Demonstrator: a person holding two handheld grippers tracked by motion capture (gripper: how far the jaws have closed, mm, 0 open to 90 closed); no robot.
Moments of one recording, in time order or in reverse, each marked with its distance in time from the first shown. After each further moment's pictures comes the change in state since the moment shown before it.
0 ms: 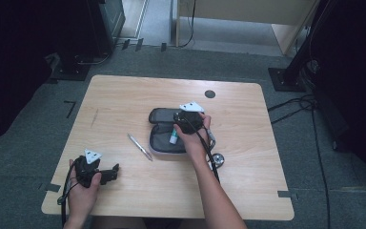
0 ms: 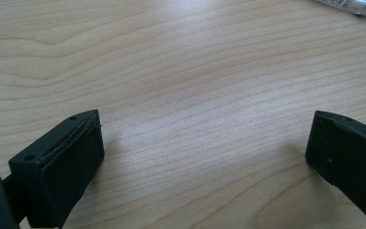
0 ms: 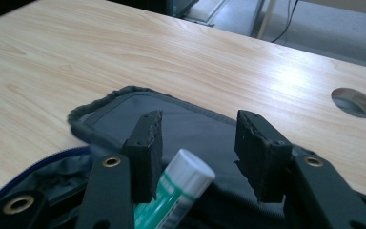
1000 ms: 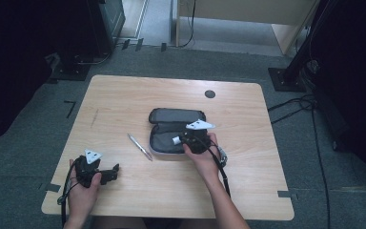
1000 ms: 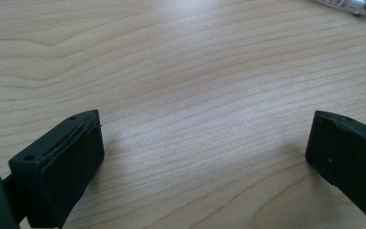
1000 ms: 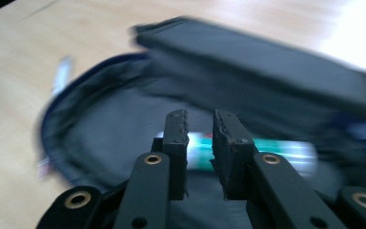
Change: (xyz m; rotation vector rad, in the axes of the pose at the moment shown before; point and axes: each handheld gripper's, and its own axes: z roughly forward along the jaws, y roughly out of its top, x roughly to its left) left arm 0.000 0.000 0.000 0.001 -0.003 0.001; right arm 0.000 -0.050 -0.043 0.109 0.245 -0.007
